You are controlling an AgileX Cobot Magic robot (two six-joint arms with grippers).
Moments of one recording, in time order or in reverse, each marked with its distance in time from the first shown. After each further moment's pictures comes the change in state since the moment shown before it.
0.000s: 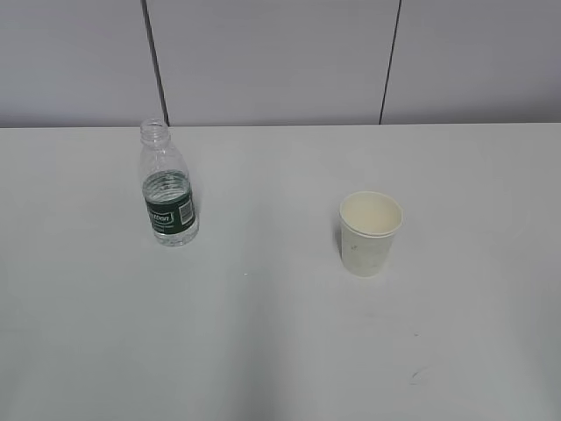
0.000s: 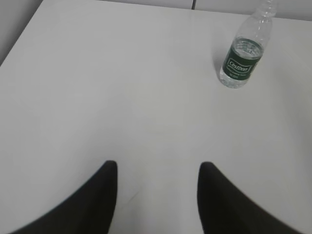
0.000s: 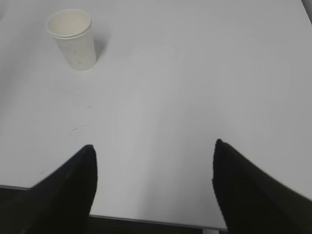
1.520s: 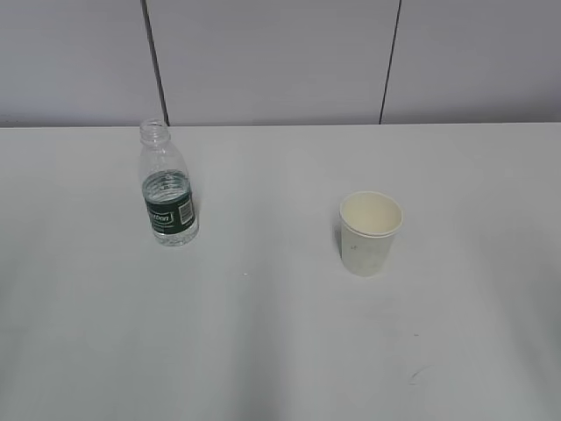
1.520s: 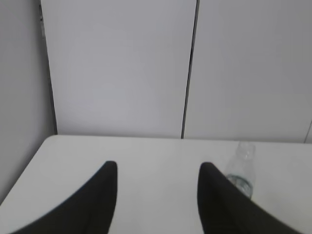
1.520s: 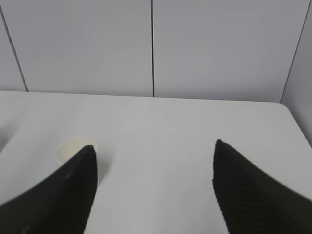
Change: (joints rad) left arm 0.000 0.155 0.014 0.010 -0.618 0.042; right arm 0.000 0.226 0.038 0.003 -0.618 0.000
